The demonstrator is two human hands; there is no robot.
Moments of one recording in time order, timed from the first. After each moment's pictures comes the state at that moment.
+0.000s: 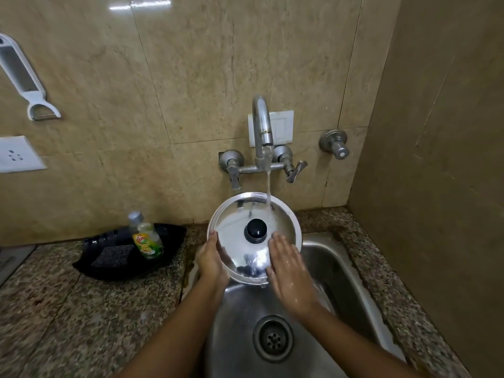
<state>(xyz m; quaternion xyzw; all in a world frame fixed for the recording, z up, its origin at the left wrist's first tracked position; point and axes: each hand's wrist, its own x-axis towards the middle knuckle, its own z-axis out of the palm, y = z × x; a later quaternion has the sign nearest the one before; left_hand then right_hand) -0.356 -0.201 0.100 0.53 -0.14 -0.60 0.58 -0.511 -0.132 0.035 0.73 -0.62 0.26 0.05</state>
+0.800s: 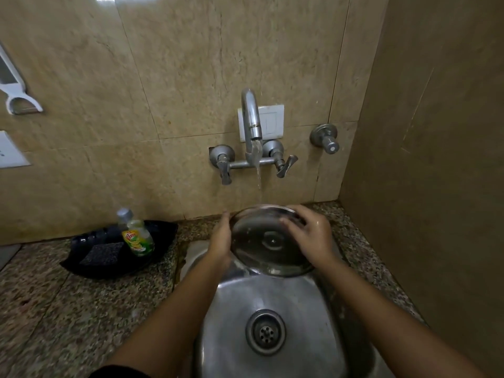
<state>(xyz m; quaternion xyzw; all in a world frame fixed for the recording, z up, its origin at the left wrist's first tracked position) -0.384 -0.200 0.134 0.54 -0.37 -0.64 0.40 -0.564 -0.148 0.123 0.61 -0.58 0.53 -0.12</state>
